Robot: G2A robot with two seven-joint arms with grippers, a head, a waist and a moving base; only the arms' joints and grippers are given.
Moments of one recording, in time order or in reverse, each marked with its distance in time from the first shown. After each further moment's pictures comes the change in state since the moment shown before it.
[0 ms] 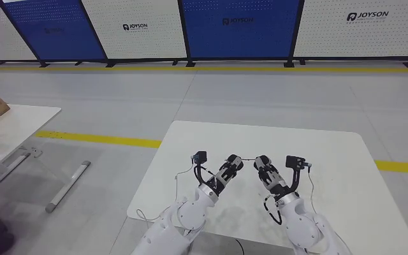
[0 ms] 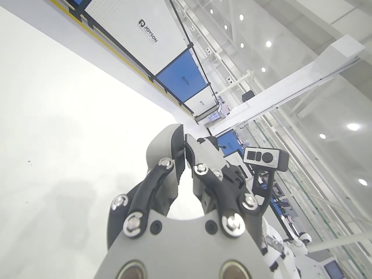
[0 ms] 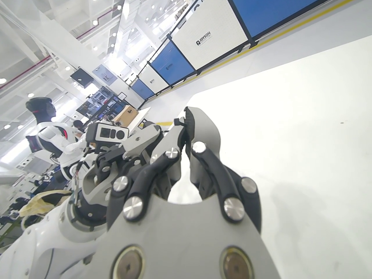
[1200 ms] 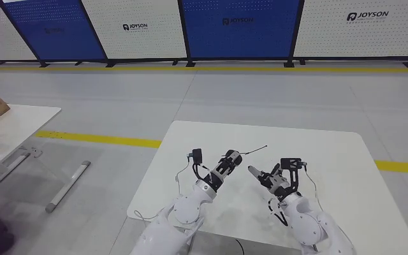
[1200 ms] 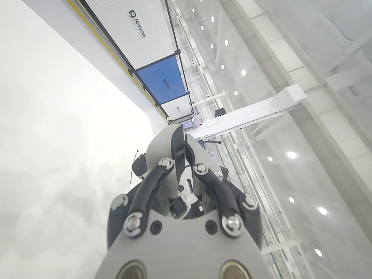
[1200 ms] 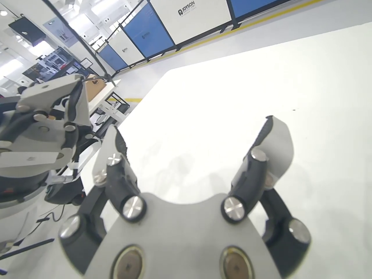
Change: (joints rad) left arm 0.006 -0.009 -0.040 -0.037 -0.285 -0.008 -0.065; right arm 0.018 0.020 0.035 0.056 -0.168 -0.008 0.121
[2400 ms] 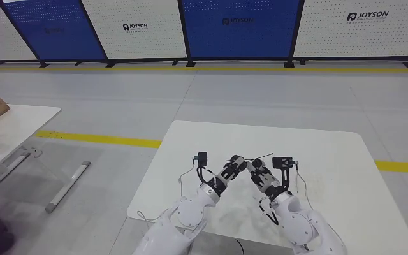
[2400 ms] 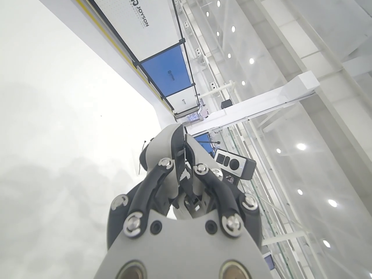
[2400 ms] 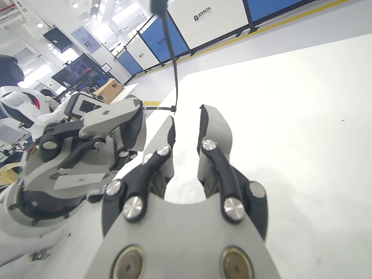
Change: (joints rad) left arm -0.005 -0.004 0.034 0.027 0.056 -0.001 -0.017; right arm 0.026 -0.020 -0.070 0.003 0.038 -0.015 -0.042
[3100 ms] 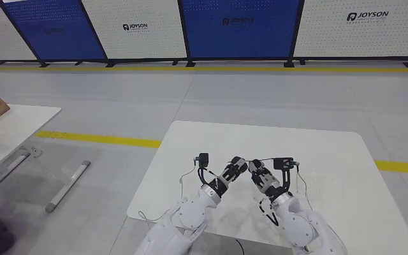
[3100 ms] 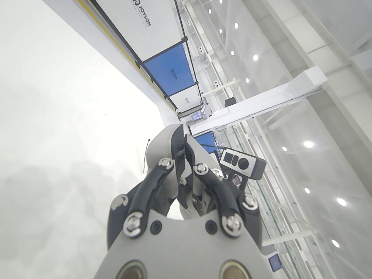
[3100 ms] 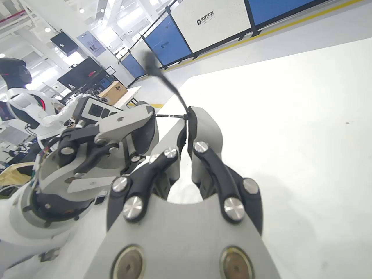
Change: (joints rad) left arm -0.001 -0.002 0.013 0.008 0.033 0.003 0.015; right arm -0.012 0.000 0.005 -0.006 0.008 -0.021 -0.021
